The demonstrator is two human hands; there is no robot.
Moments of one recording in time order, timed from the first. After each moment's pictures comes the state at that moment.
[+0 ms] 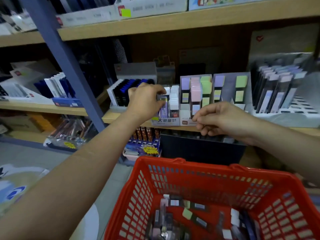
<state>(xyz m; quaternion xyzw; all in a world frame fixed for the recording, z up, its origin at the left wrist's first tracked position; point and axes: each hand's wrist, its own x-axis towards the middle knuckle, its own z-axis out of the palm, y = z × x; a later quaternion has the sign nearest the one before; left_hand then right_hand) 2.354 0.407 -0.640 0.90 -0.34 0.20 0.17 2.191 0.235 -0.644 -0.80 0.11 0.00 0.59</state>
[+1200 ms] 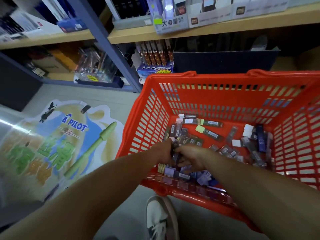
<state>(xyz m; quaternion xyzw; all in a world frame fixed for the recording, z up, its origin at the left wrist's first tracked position) 2.146 0.521 -0.905 0.88 -0.23 -0.41 -0.02 2.092 0.397 -0.927 -0.57 0.32 0.43 0.63</state>
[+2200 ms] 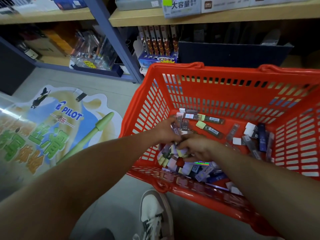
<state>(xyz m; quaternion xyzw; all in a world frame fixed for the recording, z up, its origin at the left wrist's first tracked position) 2.171 0.503 -0.888 0.87 -0.08 -0.40 0.29 2.095 0.375 -0.925 -0.59 0.23 0.40 0.66</state>
